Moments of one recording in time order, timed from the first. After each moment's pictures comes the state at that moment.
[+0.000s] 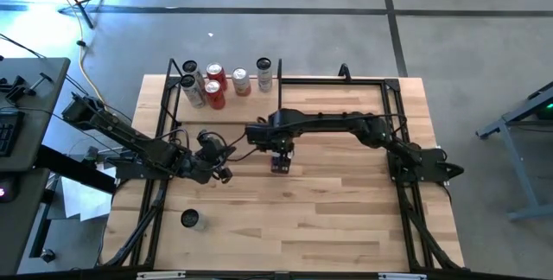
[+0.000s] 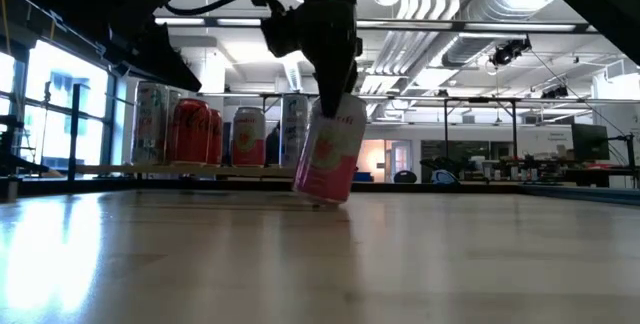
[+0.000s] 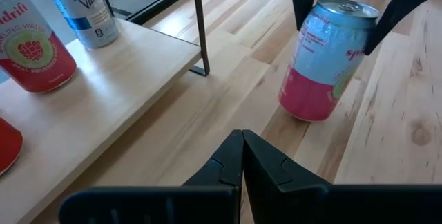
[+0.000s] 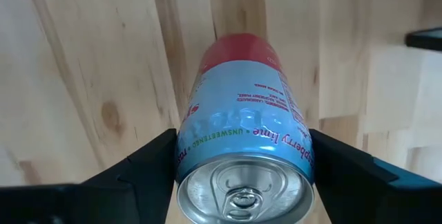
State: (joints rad) left arm -0.42 1.09 0.52 -0.21 -0.86 -0.60; right arm -0.03 2.32 2.26 -1.45 -0.02 0.09
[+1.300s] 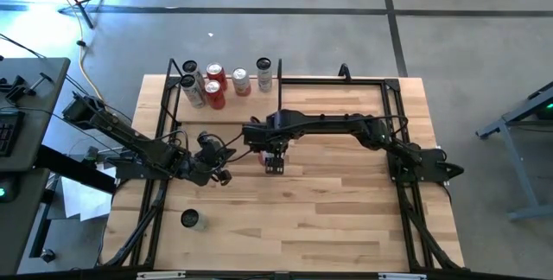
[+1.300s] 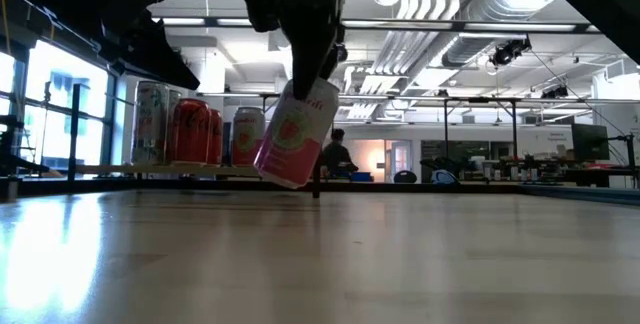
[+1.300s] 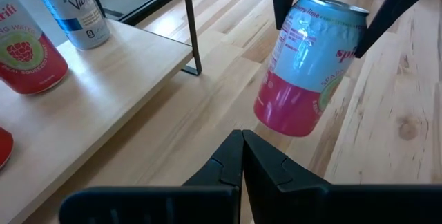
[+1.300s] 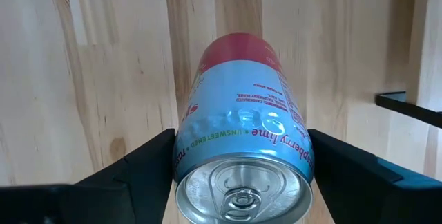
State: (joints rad) left arm -0.44 1.09 0.52 -0.21 -0.86 -0.60; right arm 0.00 2.33 2.34 -1.39 0.02 0.04
